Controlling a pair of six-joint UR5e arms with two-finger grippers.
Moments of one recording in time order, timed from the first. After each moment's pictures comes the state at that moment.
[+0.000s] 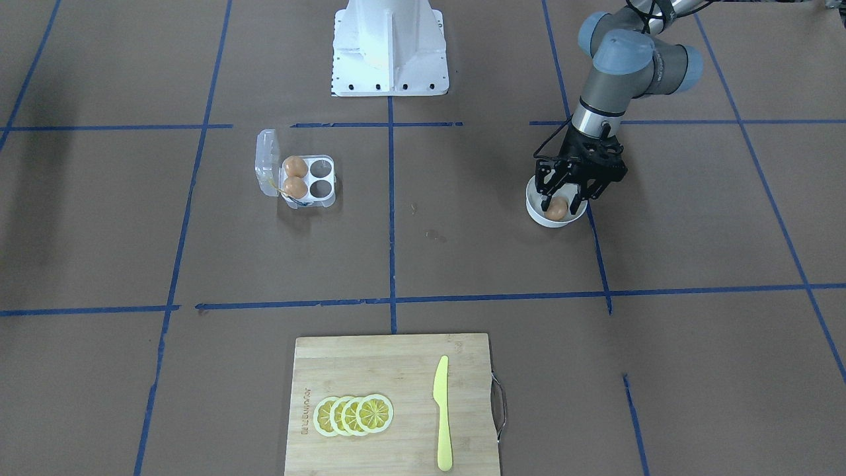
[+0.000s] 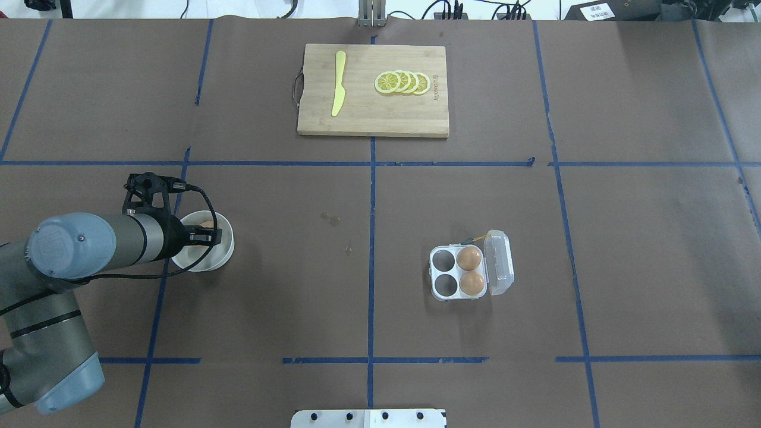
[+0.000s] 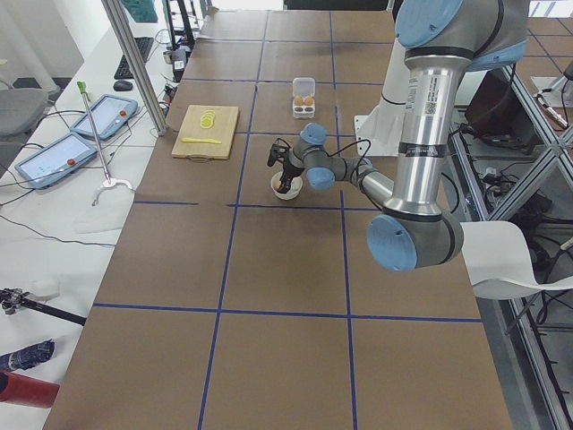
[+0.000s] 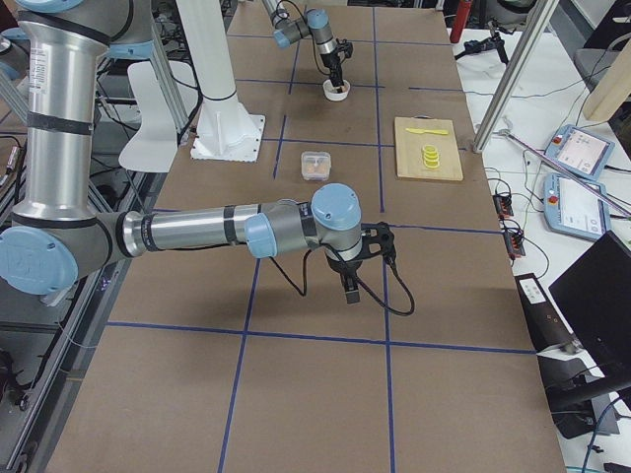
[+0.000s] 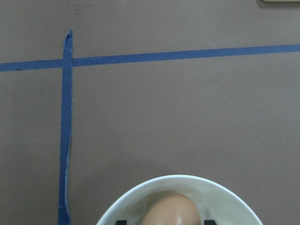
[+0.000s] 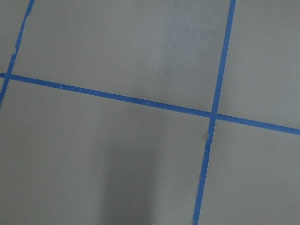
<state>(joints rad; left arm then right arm) -0.51 -1.69 -1.82 -2.18 -1.60 -1.13 1.53 -1.71 1.85 -1.43 2.40 0.04</state>
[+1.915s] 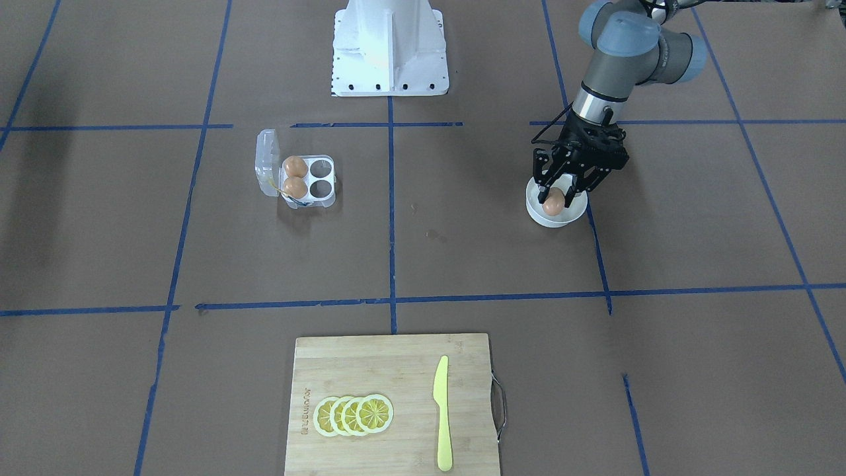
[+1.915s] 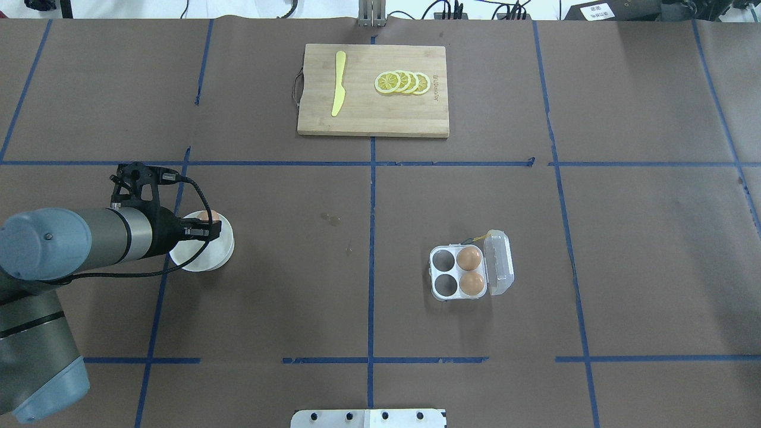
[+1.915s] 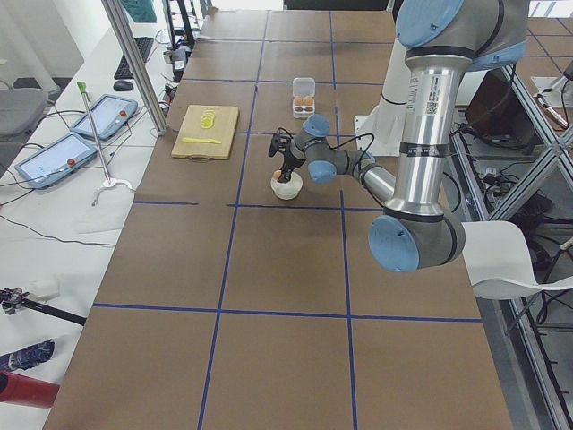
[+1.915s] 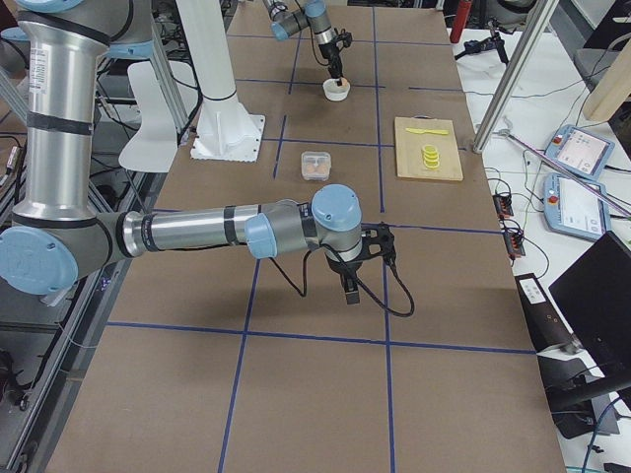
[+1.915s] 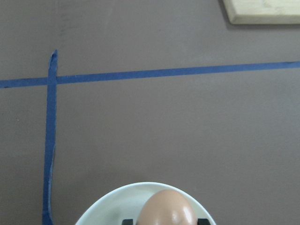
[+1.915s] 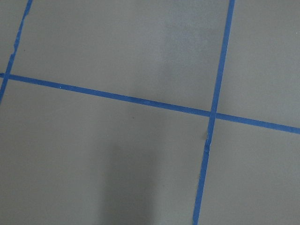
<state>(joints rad) -0.53 -1.66 -1.95 -2.18 -1.61 -1.12 1.53 -1.71 1.85 -1.44 2.40 0.04</state>
